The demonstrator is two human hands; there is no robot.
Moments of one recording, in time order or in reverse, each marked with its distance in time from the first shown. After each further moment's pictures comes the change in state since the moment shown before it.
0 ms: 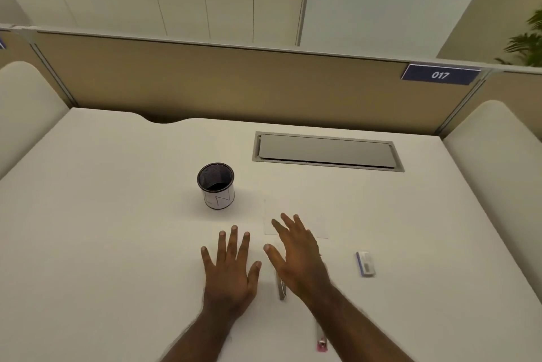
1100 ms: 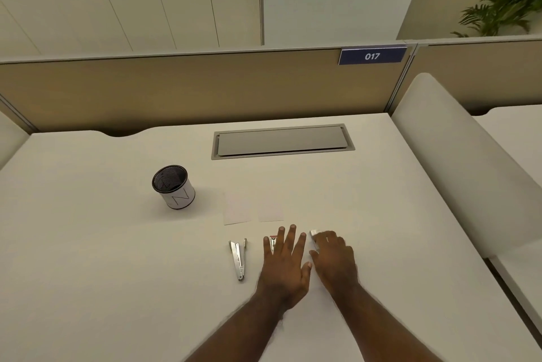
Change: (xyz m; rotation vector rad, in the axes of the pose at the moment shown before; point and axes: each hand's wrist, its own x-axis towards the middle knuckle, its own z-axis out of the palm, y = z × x) left_hand -0.029 0.192 0.017 -0.045 -0.173 0.381; right_hand -0.083 0.160 -0.046 -0.347 0.012 0.342
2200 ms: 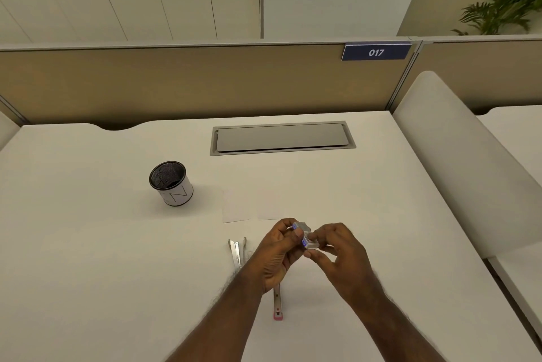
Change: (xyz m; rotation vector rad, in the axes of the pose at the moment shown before) left_hand 0.019 -0.008 -0.055 -2.003 -0.137 -0.360; right_hand -0.045 -0.013 -0.084 0.822 0.244 -0.320
